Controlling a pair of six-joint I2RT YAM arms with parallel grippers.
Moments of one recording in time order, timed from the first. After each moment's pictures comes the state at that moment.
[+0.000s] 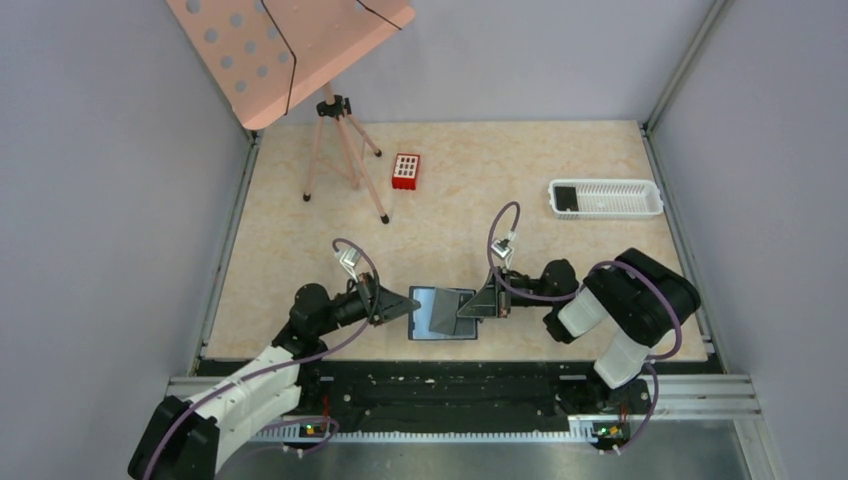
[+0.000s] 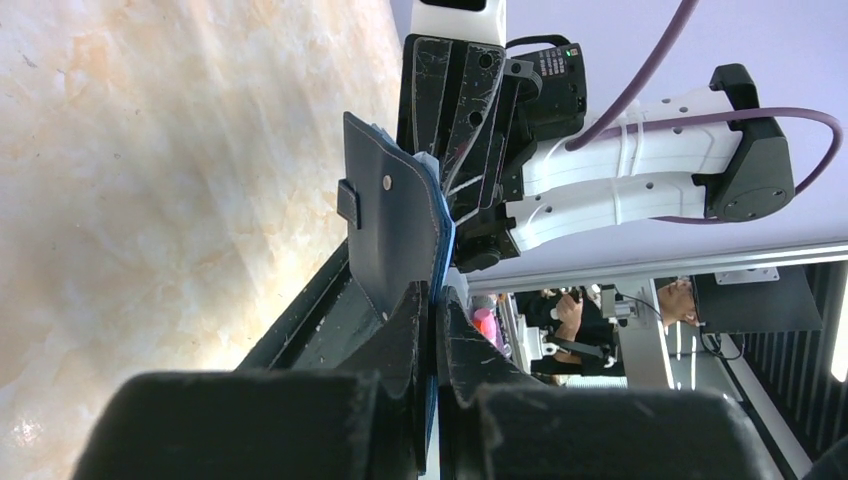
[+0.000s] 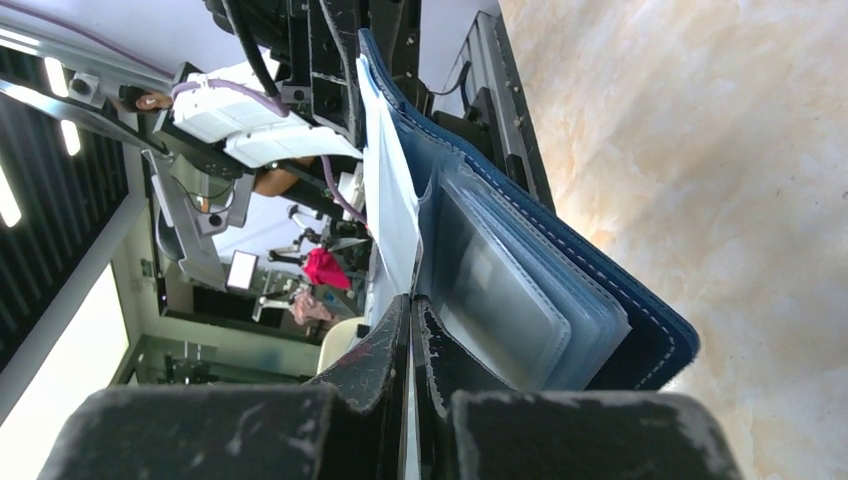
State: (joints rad) left arm -0.51 0.74 0.07 0.63 0.63 -1.25; right arm 0.58 1.68 0.21 1.52 -0.97 1.22
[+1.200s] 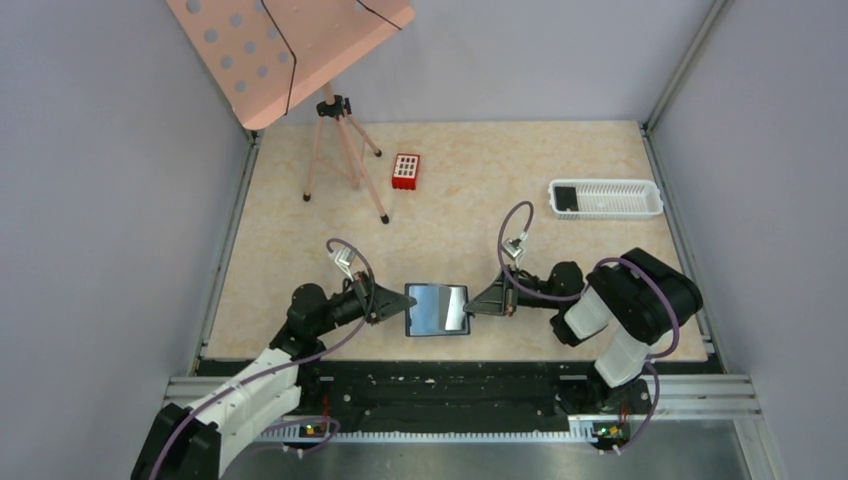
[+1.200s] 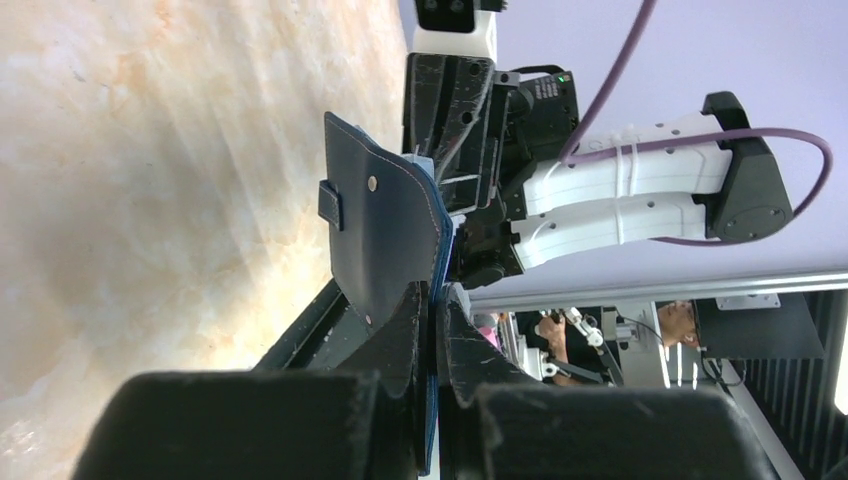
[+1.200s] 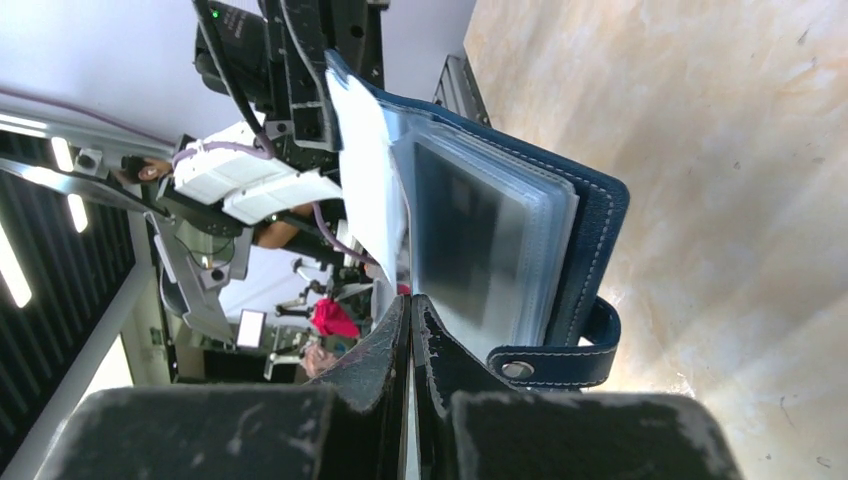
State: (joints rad) left arm -0.47 0.72 0.06 0.62 0.63 -1.26; right arm 0.51 1.69 0.17 1.52 -0.94 1.25
